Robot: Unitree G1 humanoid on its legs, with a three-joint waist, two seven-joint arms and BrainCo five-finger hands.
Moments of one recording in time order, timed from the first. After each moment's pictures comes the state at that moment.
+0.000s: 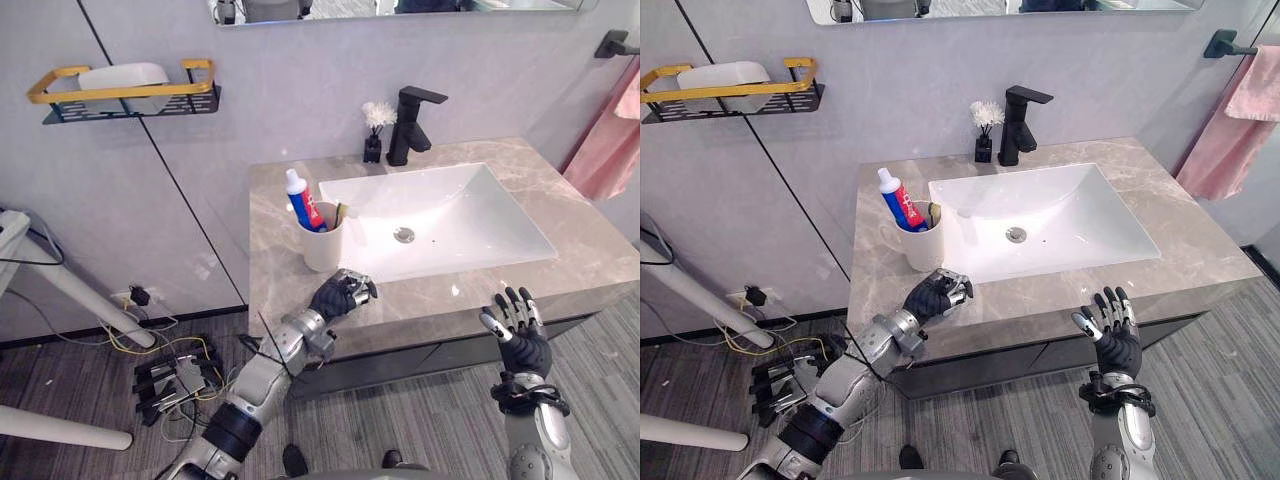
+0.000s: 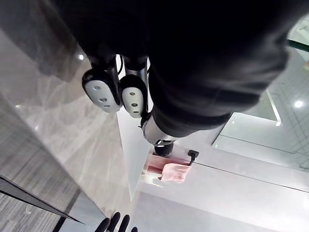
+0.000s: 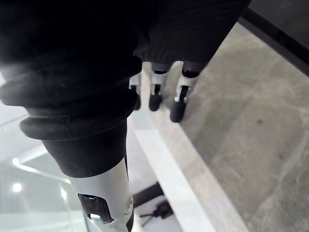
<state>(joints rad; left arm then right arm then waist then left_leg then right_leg) -0.20 0.16 -0.43 0.09 -0.41 0.06 -0.17 0.29 -0.02 -0.30 -0.13 0.55 -0.03 0.11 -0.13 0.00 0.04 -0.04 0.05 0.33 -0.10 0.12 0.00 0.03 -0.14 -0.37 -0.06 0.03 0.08</state>
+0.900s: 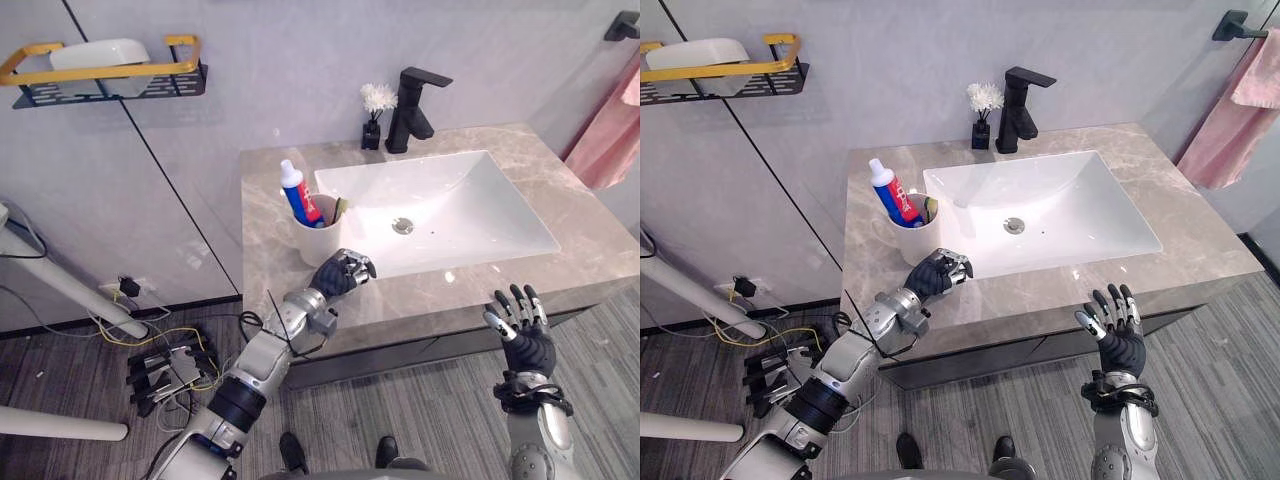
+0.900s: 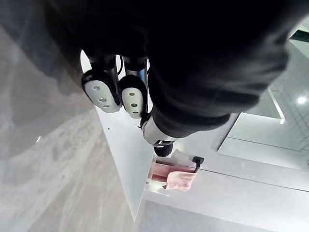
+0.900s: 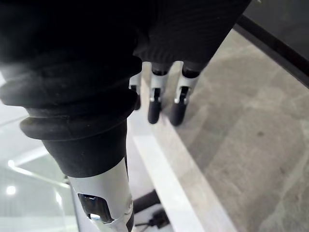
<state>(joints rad) -0.32 0.16 -0.40 0.16 -0.37 0.06 -0.13 0.30 -0.02 -0.30 -0.15 0.55 -0.04 0.11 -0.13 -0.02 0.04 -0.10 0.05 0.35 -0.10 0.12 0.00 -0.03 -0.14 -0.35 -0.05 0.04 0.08</state>
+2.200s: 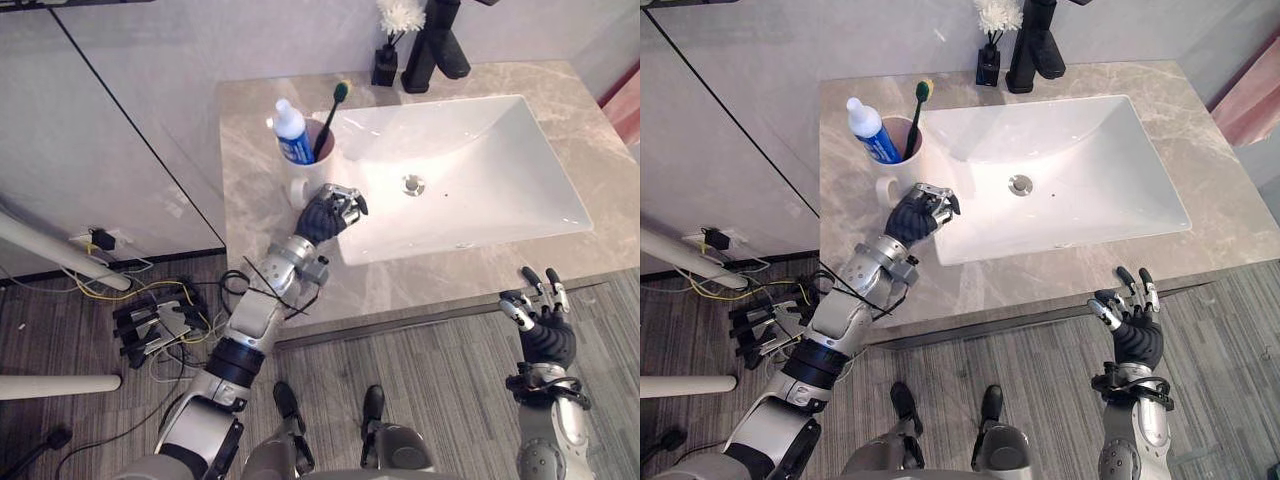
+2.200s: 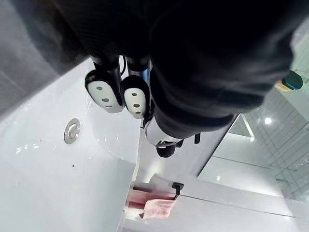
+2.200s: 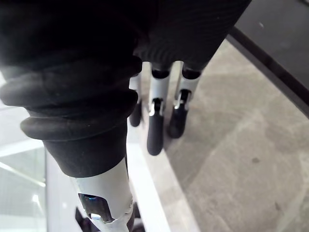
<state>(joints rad) -0.51 0.16 -0.24 0.17 -0.32 -0.04 -0.13 0.29 -0.03 -0.35 -0.24 0.55 -0.07 0.11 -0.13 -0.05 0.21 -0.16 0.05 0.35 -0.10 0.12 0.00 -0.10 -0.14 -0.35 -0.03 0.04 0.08</state>
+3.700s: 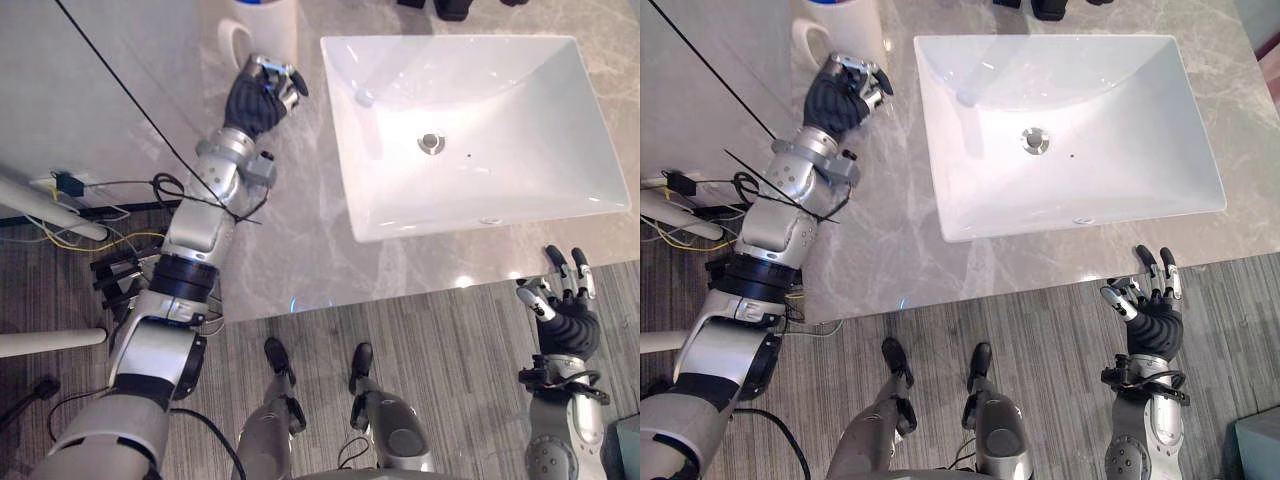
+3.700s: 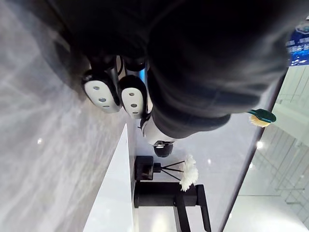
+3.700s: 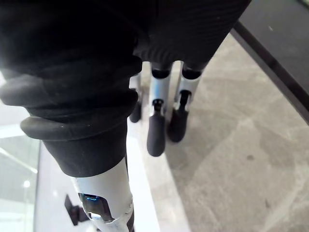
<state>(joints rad) -0.93 0.45 -0.17 0.37 -0.37 -0.06 -0.02 0.29 -0.05 -0.34 -0.34 0.59 -0.11 0.11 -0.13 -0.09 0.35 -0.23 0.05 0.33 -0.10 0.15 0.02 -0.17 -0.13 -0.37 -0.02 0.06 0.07</state>
